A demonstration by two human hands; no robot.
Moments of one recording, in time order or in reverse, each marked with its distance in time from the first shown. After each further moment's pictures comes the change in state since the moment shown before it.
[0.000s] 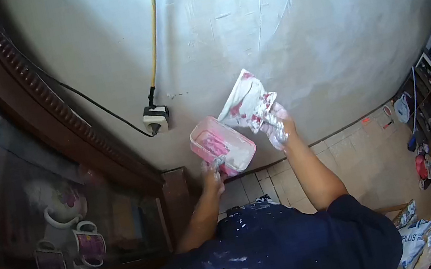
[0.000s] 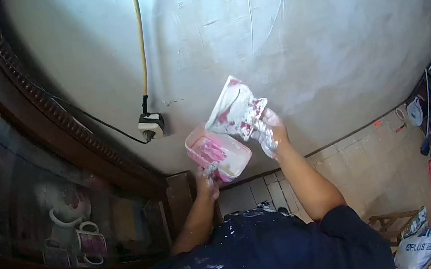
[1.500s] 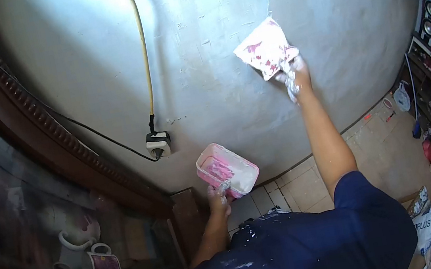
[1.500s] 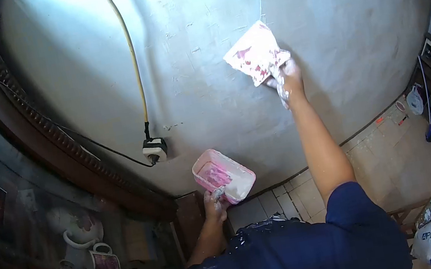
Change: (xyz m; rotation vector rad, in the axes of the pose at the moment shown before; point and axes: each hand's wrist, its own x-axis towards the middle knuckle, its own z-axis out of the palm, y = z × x) left_hand -0.011 -0.018 -0.024 0.026 0.014 -0.027; right_hand 0.073 -0.123 0.020 -0.253 0.179 -0.449
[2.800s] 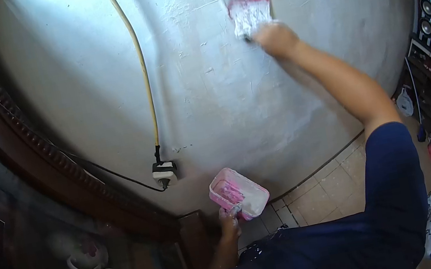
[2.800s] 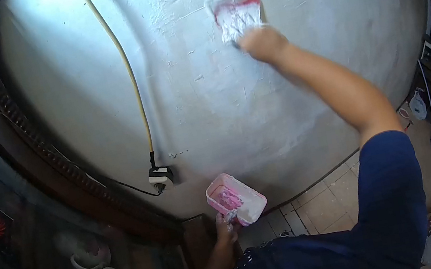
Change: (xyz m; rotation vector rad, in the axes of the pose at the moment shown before) left_hand 0.026 -0.019 -0.008 0.017 -0.014 -0.040; right_hand 0.126 -0.069 0.057 -1.804 -0.524 -1.420
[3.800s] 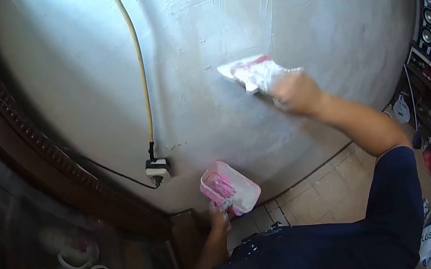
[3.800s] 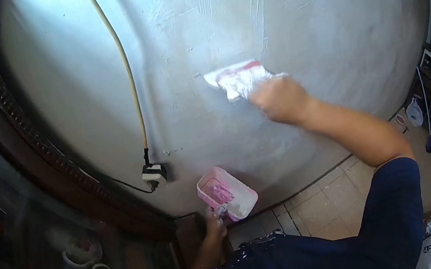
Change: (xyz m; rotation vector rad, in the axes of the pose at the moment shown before) left_hand 0.003 0.021 0.019 -0.004 -0.034 0.054; right_hand -0.061 -0.069 -0.076 0.306 -0.100 -0.023
